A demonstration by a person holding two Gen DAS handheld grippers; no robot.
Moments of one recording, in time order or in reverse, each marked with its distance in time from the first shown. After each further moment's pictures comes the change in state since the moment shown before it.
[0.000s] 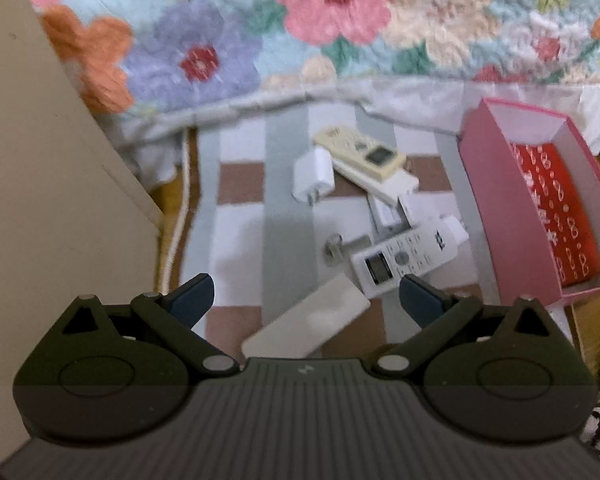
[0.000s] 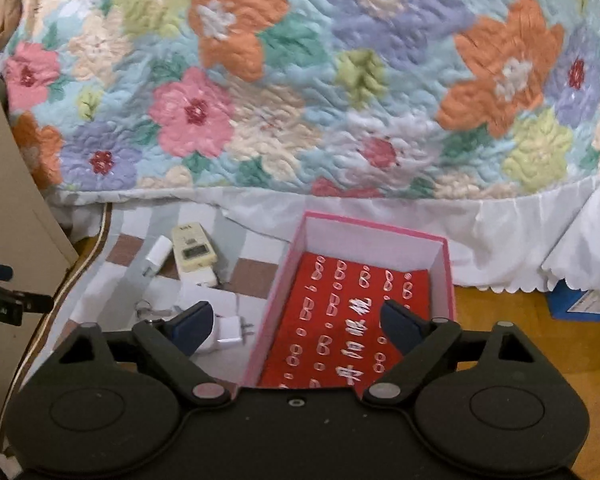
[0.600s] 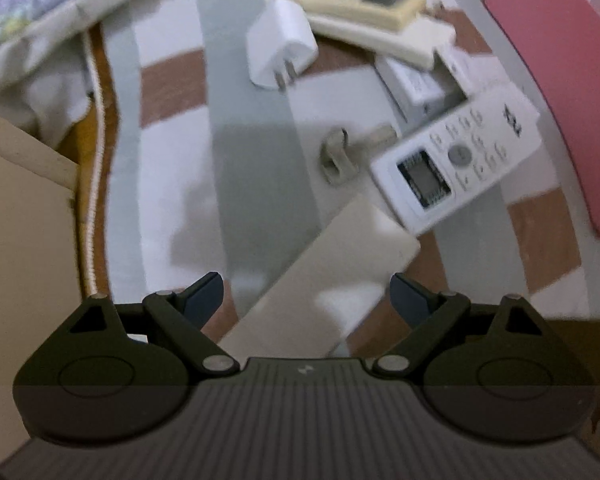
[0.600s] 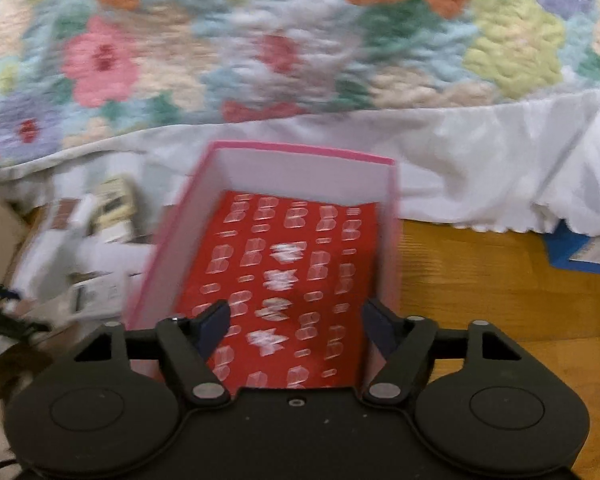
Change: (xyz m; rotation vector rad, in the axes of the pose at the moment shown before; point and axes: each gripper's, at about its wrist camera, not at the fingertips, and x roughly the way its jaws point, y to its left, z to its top) left arm 0.157 -0.006 -0.029 0.175 0.283 -0.029; right arm 0.079 -0.104 -0.016 0.094 0.185 -0.033
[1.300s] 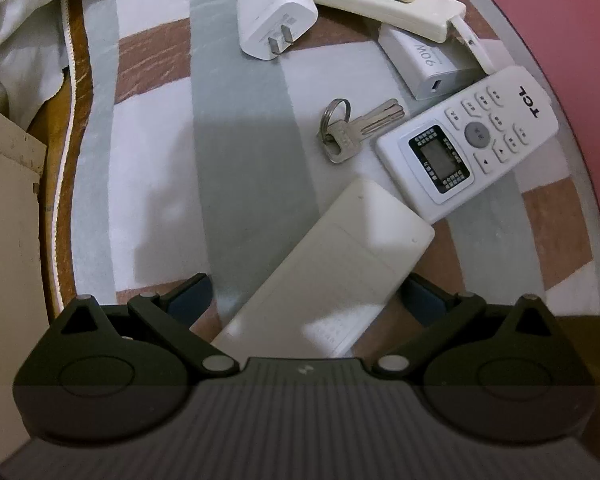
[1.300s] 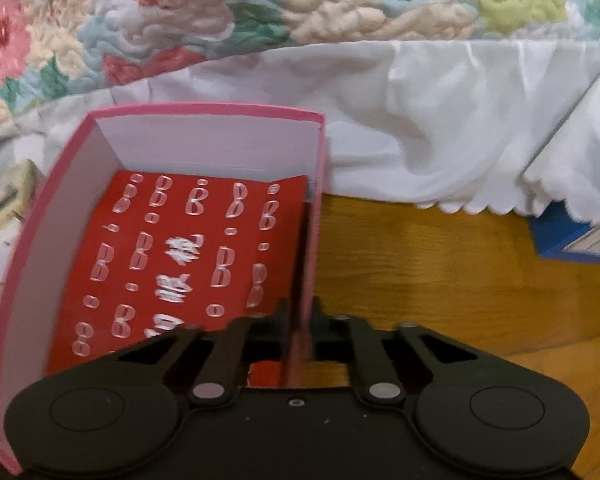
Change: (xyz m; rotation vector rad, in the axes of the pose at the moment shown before) left arm 0.030 0.018 -0.006 -0.021 -0.014 -0.051; right arm 0.085 -0.049 0.014 0.001 0.090 -0.102
